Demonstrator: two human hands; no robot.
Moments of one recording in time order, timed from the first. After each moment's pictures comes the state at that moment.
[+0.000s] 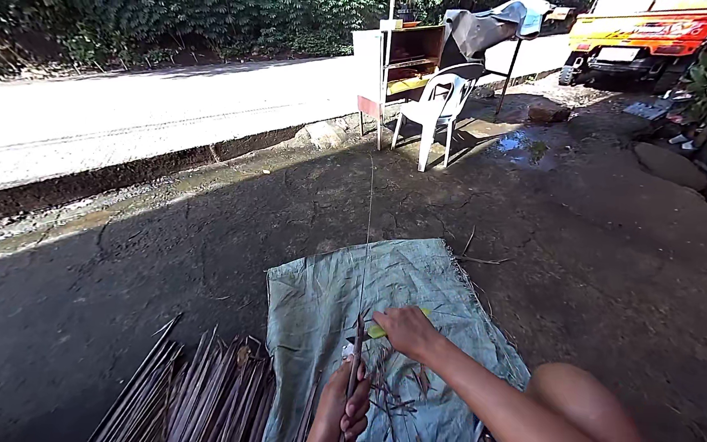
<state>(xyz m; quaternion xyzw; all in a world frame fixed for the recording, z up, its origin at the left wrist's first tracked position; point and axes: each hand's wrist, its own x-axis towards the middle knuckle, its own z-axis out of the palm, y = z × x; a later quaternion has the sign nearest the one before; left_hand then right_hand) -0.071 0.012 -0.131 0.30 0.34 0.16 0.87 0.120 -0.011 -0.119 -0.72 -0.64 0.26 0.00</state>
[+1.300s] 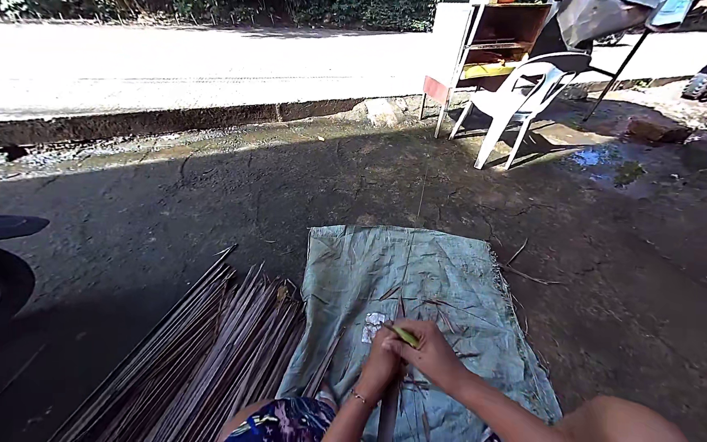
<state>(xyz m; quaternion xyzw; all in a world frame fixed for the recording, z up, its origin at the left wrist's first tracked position) -0.067 0.006 -0.147 0.55 0.43 0.21 0.69 0.058 -0.038 -0.146 -0.56 -0.60 0.35 0.44</state>
